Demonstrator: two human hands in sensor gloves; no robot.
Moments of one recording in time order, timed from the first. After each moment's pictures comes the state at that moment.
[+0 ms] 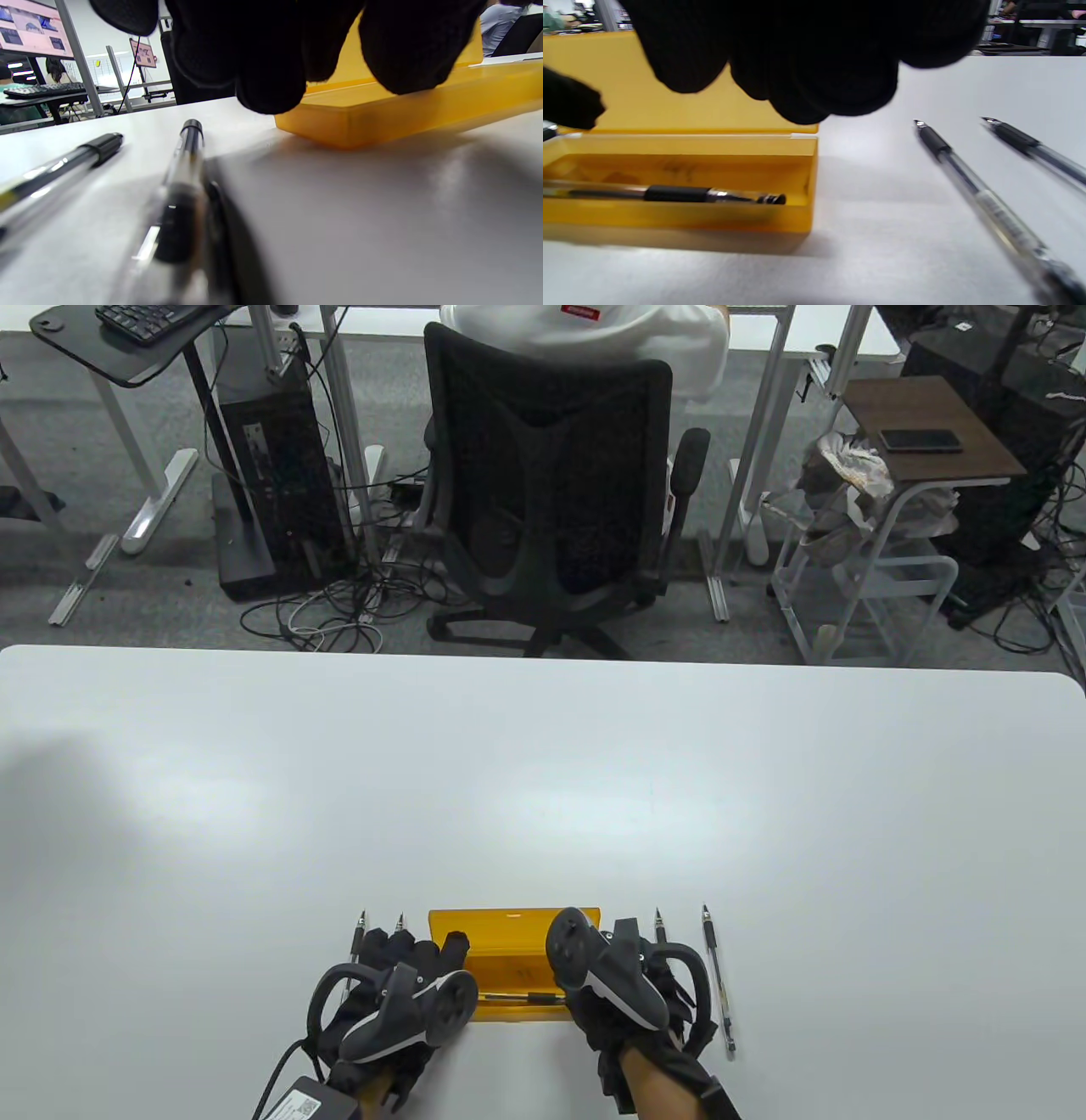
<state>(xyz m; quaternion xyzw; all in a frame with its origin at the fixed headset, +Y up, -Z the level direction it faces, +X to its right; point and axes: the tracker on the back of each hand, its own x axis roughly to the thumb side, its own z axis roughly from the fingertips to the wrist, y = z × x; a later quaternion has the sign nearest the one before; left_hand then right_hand) -0.154 -0.758 -0.265 -0.03 -0.16 -0.08 0.98 0.044 -0.714 -0.278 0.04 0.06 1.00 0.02</state>
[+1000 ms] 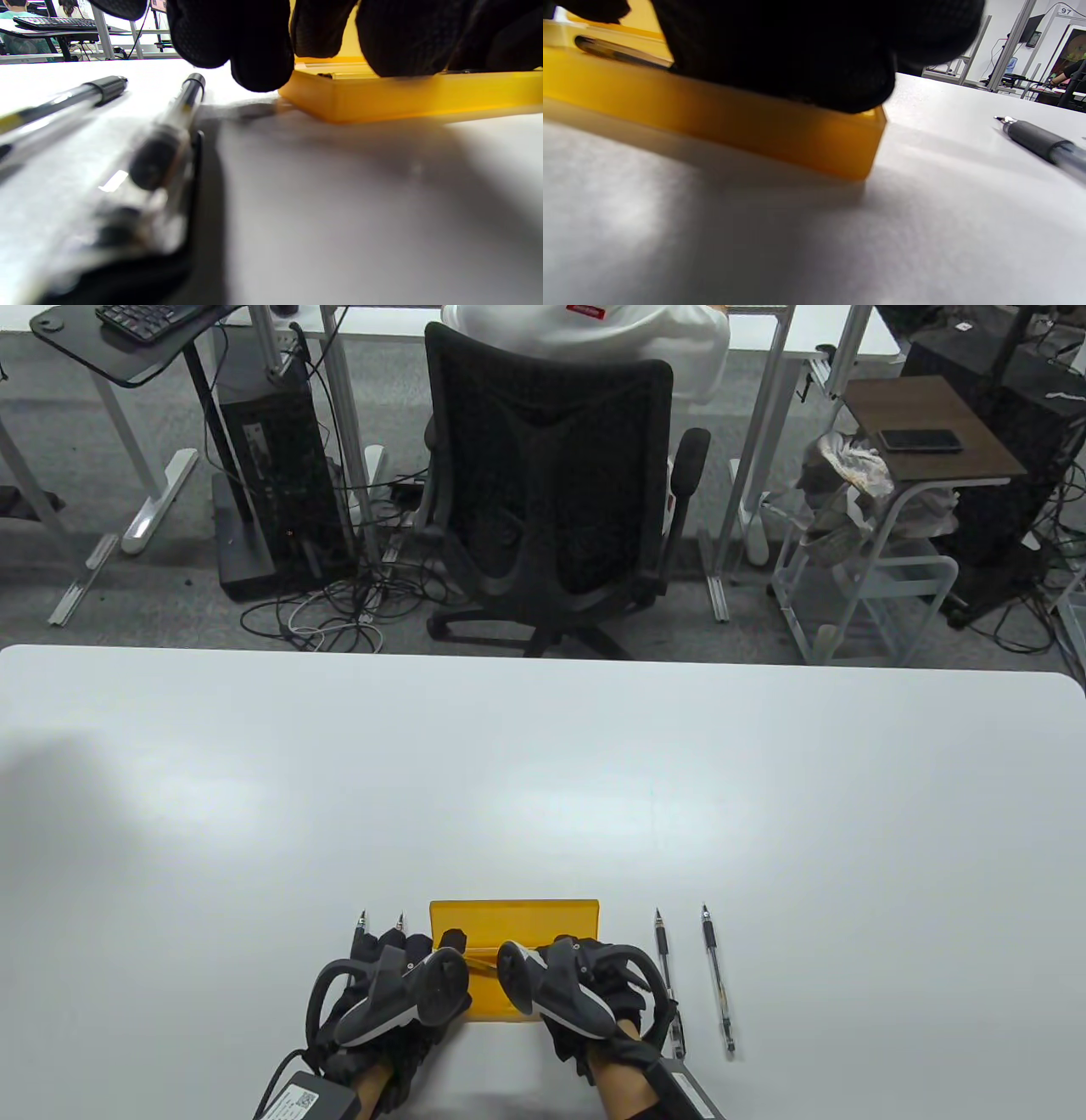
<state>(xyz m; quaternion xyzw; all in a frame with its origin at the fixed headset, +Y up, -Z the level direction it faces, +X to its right) -0.160 -0.765 -0.273 -0.10 -0.14 -0.03 0.99 0.010 -0.762 -0.285 0.11 0.02 0.99 -0.08</state>
